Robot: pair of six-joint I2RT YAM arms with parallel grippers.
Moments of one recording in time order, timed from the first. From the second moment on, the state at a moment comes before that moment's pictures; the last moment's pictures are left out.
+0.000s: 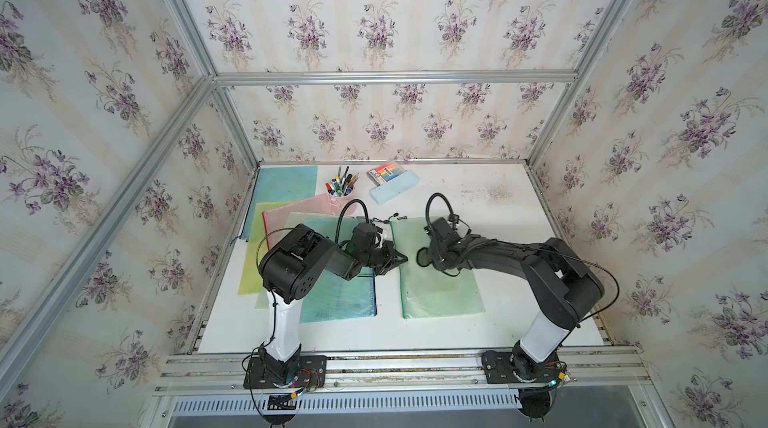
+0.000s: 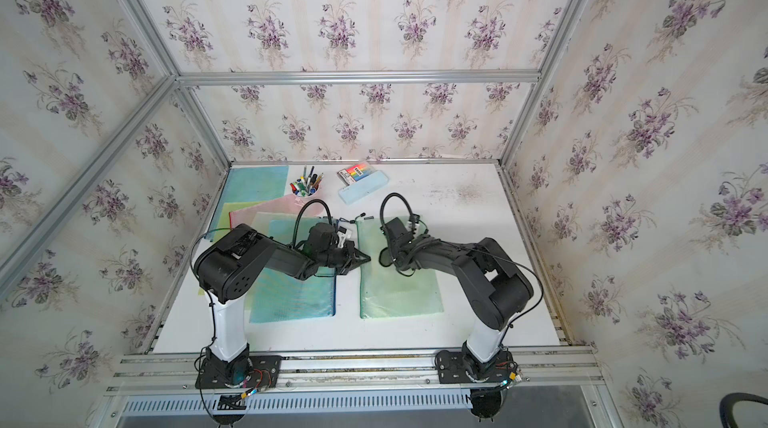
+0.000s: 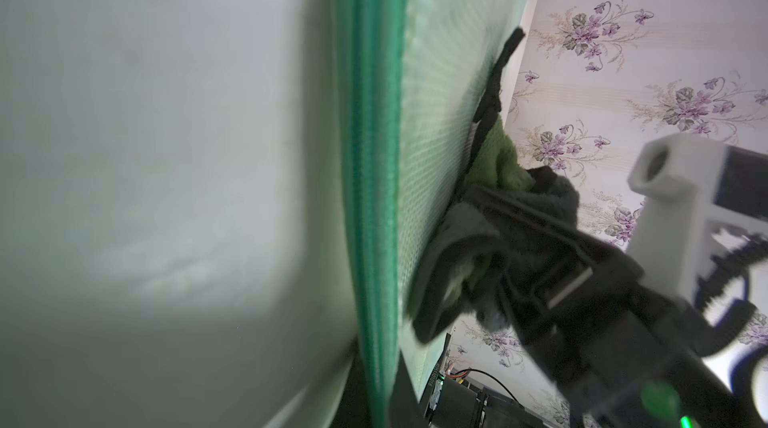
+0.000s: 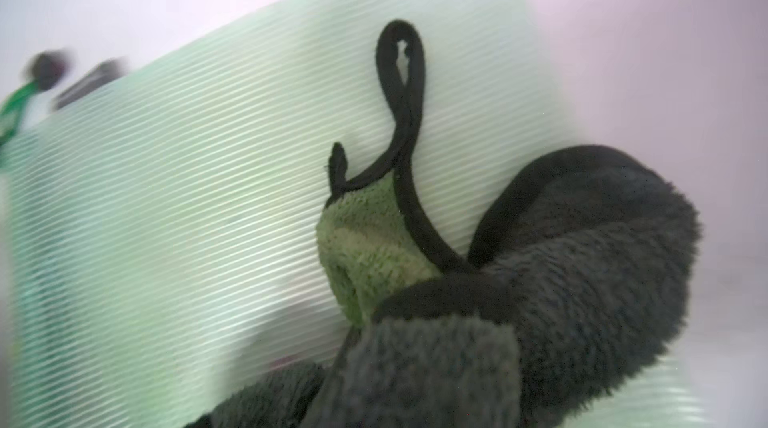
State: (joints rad) left arm -0.53 2.01 0.78 0.56 0.67 -1.17; right arm 0.62 1.71 0.88 -0.29 0.34 0.82
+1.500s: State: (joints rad) left arm -0.52 2.00 0.82 0.44 0.70 -1.10; right arm 0.80 1.49 0.79 -0.41 0.37 0.75
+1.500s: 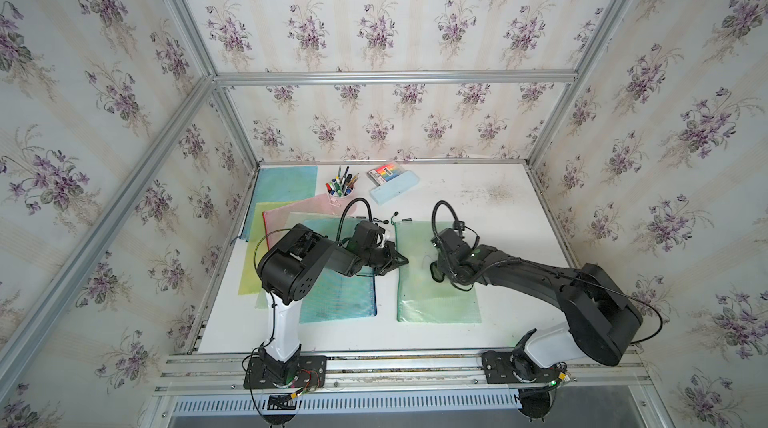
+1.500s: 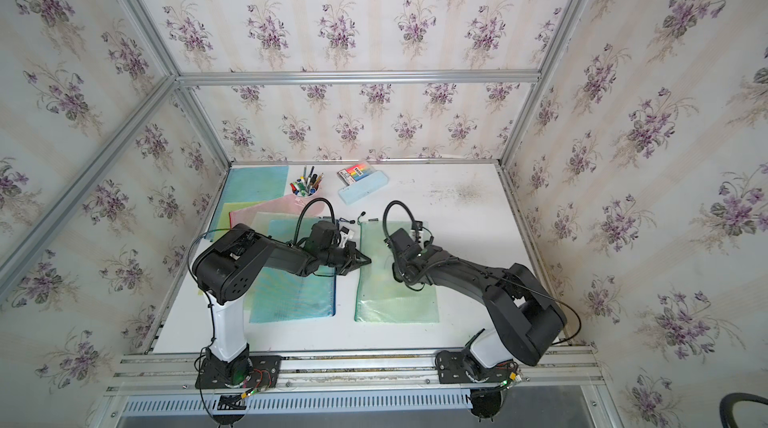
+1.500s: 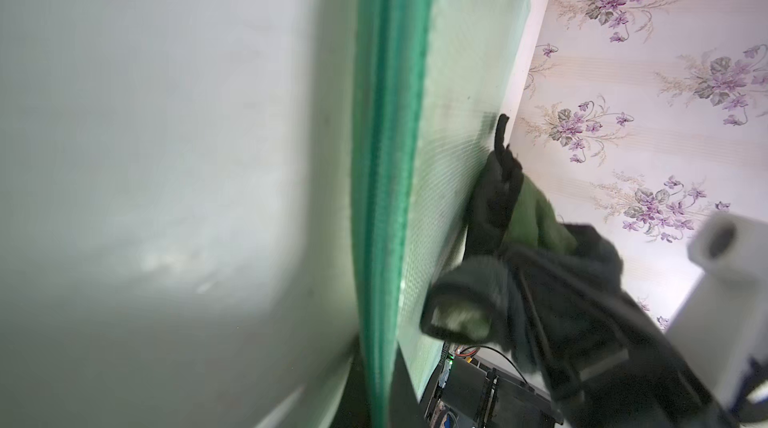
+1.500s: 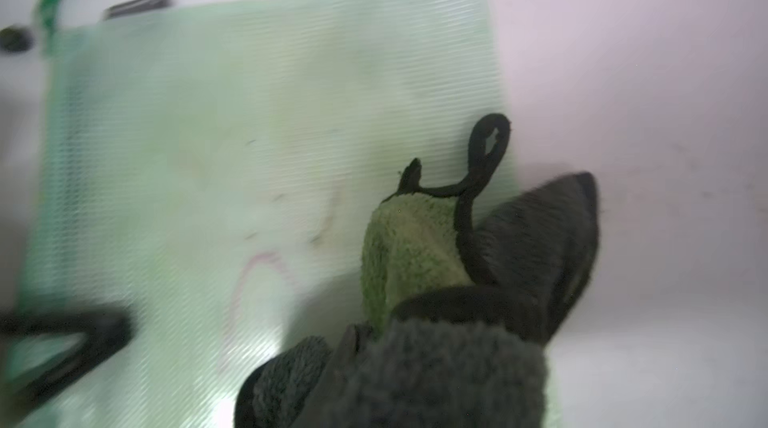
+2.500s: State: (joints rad) left arm -0.52 1.91 0.86 0.21 0.67 -0.96; right arm 1.17 1.50 0.76 -0.61 0.38 1.04
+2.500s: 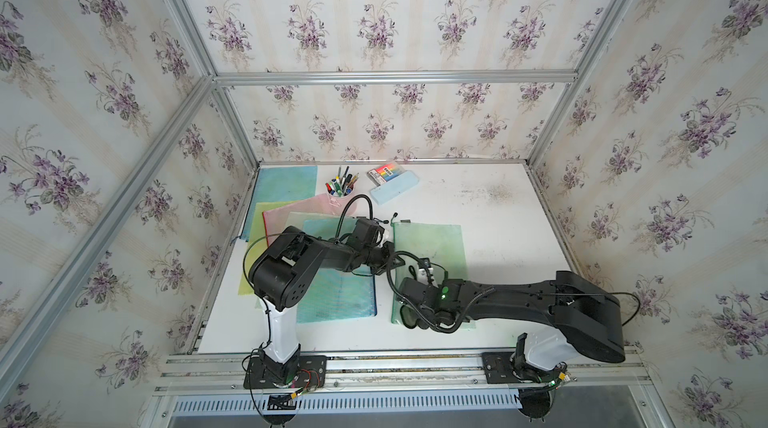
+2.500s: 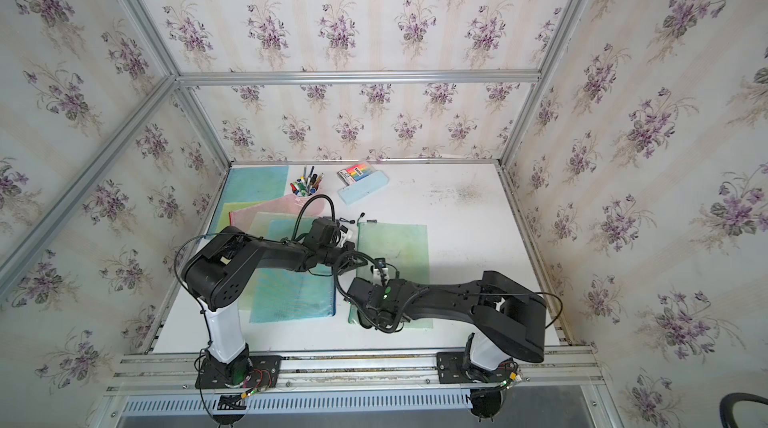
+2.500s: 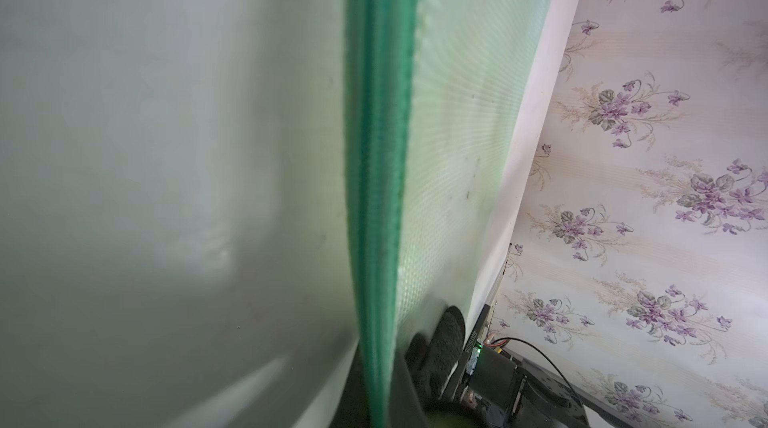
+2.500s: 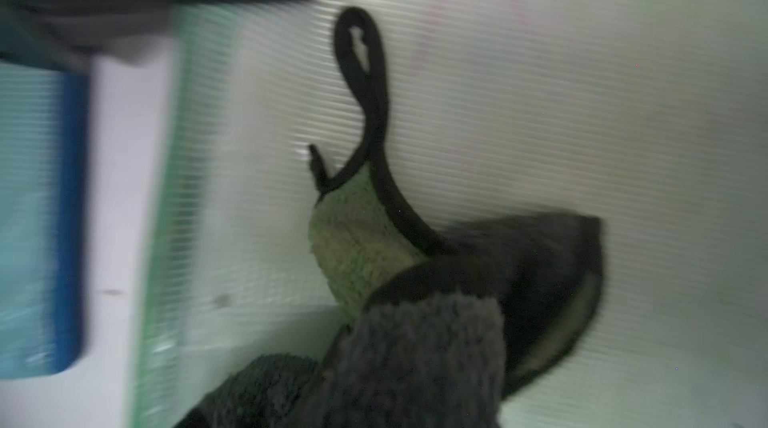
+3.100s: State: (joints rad) left arm -0.46 1.43 1.35 -0.76 0.42 -0.39; right arm 0.94 1.29 0.71 -0.81 0.55 1.08
